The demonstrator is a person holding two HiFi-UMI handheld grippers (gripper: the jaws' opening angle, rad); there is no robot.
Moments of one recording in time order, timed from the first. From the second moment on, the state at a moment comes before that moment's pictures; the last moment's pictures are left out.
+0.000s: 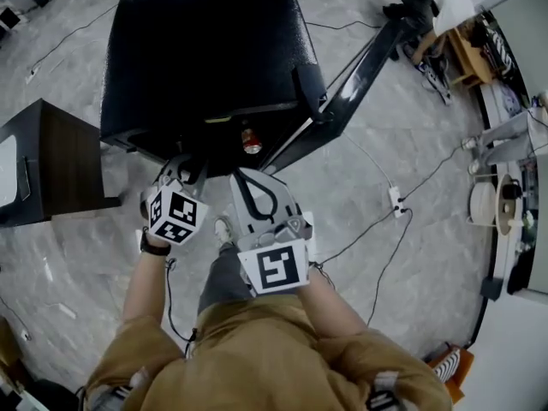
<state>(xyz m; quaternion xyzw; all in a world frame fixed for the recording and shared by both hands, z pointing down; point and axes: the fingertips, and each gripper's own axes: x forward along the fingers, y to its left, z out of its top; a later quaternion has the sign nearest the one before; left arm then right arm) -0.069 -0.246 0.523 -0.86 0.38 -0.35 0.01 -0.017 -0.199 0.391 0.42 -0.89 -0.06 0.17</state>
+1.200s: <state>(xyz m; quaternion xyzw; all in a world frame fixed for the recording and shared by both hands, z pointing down) -0.108 -0.122 0.310 -0.85 0.49 -0.17 0.00 -0.015 -0.134 0.237 0.40 -0.90 -0.14 0.08</state>
